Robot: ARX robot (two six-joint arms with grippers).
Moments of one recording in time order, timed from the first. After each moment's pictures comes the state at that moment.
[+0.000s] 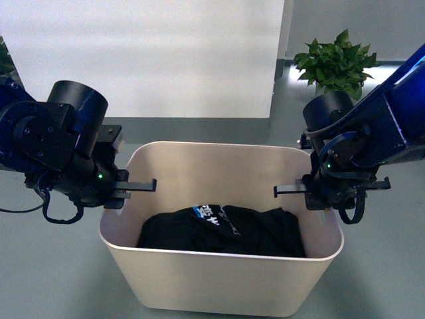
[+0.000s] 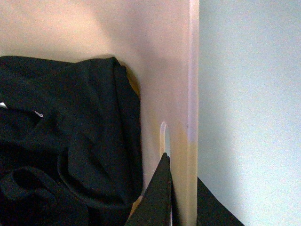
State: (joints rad) left arm -0.12 2.27 1.27 0.12 -0.10 -0.06; right arm 0.23 2.39 1.46 -0.07 0.24 0.19
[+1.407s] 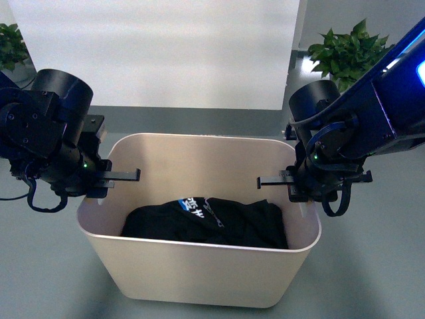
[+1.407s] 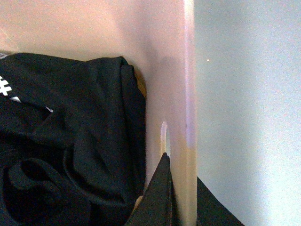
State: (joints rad) left arm -0.09 2.27 1.27 0.11 -0.17 -0.05; right arm 0.26 2.39 1.46 -0.09 0.21 0.30
